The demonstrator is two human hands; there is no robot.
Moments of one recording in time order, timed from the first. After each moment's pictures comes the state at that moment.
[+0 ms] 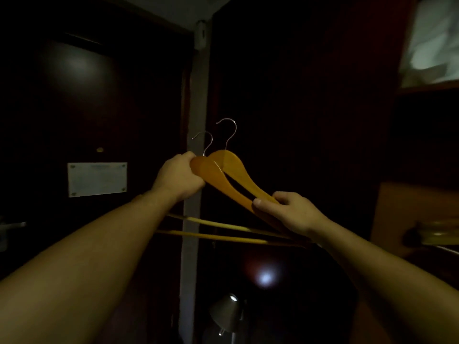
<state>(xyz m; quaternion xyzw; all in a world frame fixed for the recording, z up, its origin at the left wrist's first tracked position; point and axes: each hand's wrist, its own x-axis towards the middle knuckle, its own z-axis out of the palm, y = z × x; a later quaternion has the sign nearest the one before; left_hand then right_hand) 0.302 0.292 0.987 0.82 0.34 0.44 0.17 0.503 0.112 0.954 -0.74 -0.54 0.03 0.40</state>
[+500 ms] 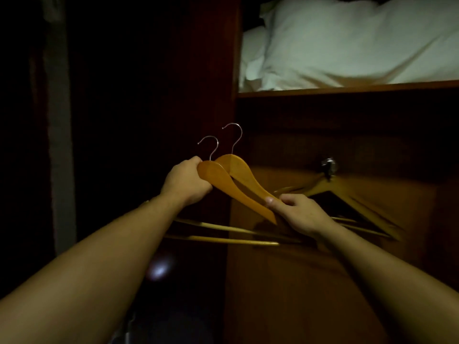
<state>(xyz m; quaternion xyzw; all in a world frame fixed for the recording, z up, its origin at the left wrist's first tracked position) 0.491 0.067 0.984 0.87 0.15 0.39 0.25 0.611 -0.171 0.944 -0.86 -0.34 -0.08 0.36</state>
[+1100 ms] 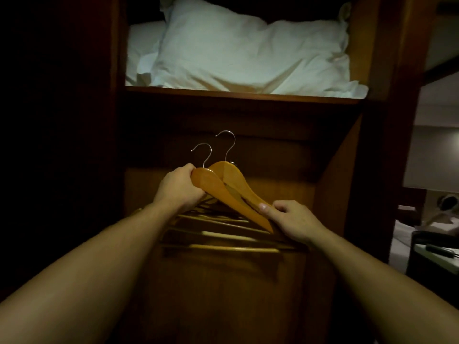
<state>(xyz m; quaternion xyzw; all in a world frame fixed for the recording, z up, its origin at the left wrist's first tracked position) 0.644 -0.157 0.985 0.88 0.04 0.38 0.28 0.691 -0.422 0.955 -0.90 -0.23 -0.13 0.34</state>
